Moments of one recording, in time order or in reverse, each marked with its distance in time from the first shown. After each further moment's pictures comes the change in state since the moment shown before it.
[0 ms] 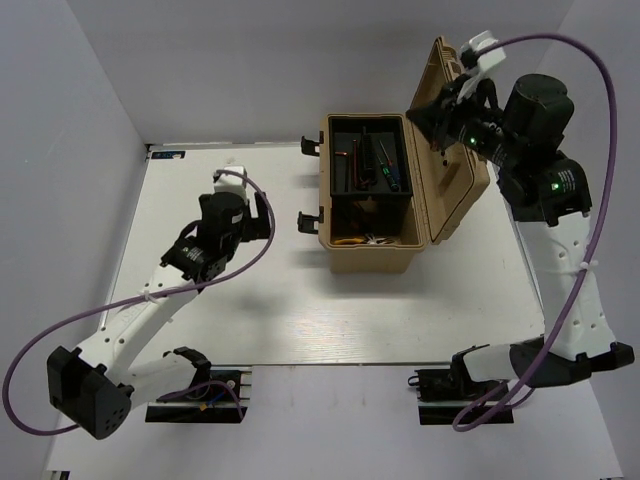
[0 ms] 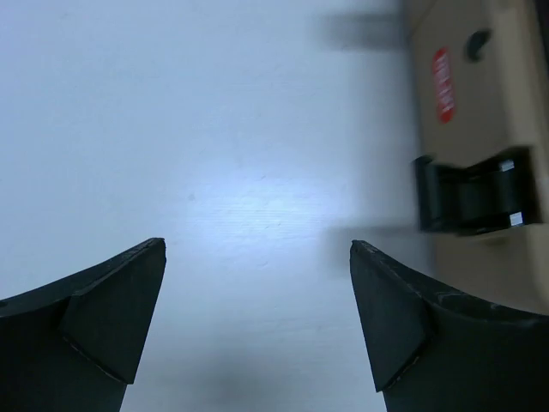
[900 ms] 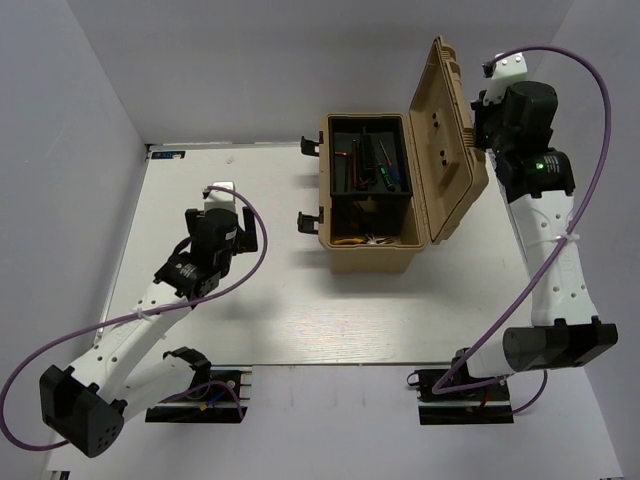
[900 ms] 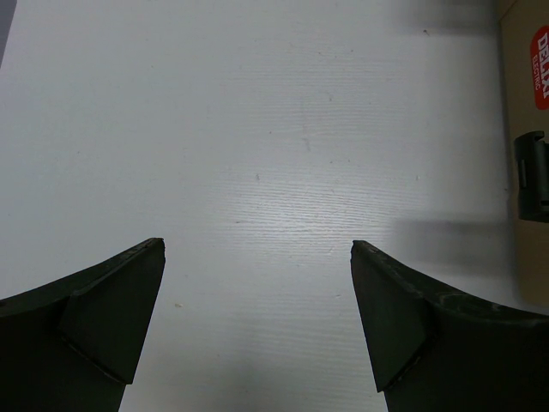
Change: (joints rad) left arm 0.000 -0.110 -0.136 -0.038 -0.166 0.053; right arm -0.211 0.053 -0.206 0.077 0.643 -0.230
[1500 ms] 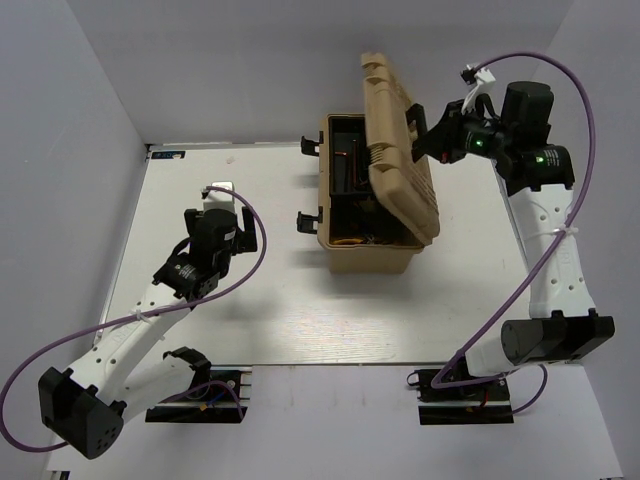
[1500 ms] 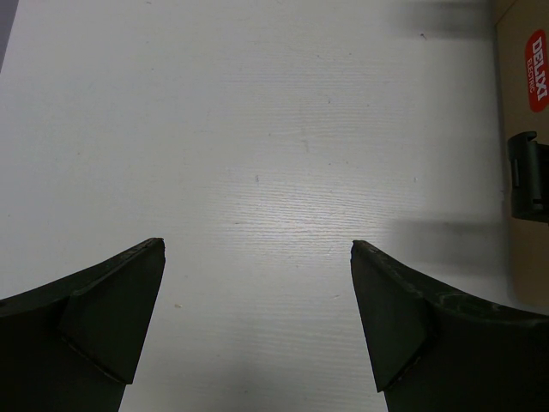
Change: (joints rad) left arm 0.000 -0.012 -0.001 0.000 0.001 0.000; right arm -0.038 0.053 0.076 -0.147 -0.869 0.293
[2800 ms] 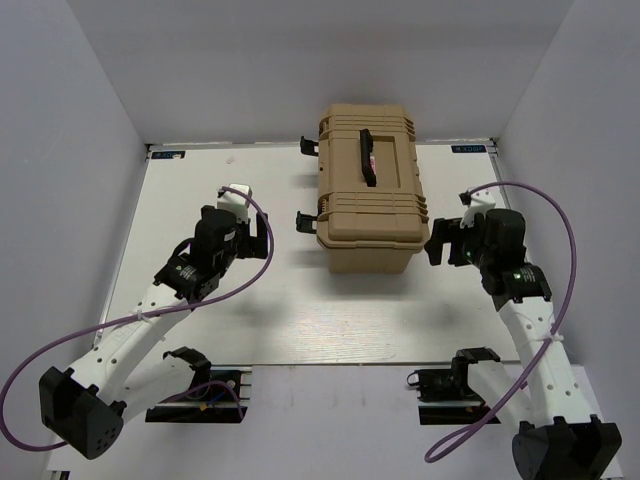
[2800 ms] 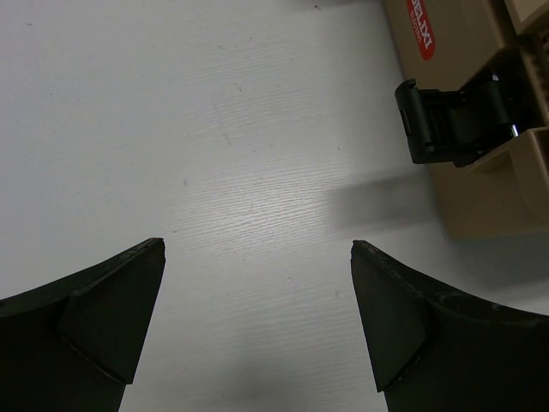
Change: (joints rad) left arm 0.000 -0.002 -0.016 0.051 0.245 0.085; right arm 0.002 -0.605 -0.985 0.174 0.467 -0.062
